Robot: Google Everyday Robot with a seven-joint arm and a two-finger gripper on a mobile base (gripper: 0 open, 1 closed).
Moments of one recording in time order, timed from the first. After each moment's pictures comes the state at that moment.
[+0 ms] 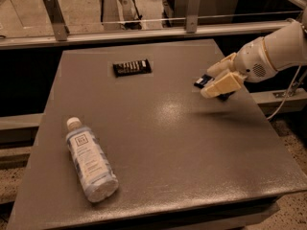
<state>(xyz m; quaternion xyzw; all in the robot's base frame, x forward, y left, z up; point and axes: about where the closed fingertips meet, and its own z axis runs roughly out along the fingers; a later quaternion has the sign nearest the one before) 0.566 -0.171 0.884 -0.52 0.76 0.19 0.34</state>
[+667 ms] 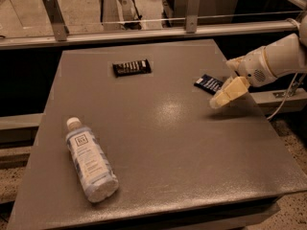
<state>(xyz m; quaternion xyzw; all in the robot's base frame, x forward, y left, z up) 0.597 -0.210 0.848 -0.47 0.79 0.18 0.34</state>
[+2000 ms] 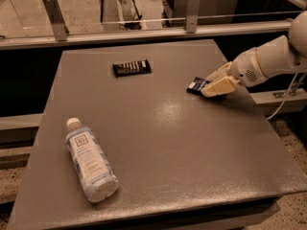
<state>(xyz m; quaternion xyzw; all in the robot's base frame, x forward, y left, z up) 0.607 -0.193 0.842 -0.47 0.79 0.20 0.34</state>
